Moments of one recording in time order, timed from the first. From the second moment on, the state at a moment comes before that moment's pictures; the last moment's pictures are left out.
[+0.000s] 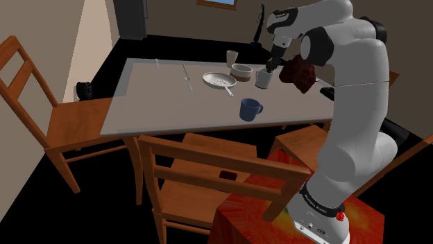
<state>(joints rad) -0.37 0.54 -0.51 -1.32 0.34 1.76 -0.82</state>
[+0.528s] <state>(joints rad) -0.39 0.54 -0.52 -1.20 0.34 1.65 -0.80</state>
